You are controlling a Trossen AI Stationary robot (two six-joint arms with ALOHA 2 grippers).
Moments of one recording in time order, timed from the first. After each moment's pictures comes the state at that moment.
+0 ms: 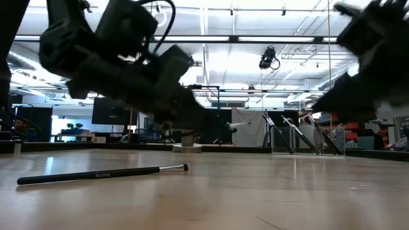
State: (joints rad) left arm -0.28 1.95 0.67 0.92 -0.42 -0.32; right arm 0.61 1.62 0.36 0.86 0.45 0.43
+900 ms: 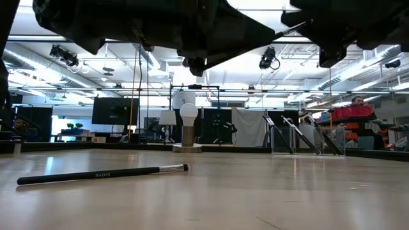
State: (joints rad) left arm -0.40 1.94 0.92 0.93 -0.43 -0.11; right arm 0.67 1.80 0.45 1.49 0.67 -0.08
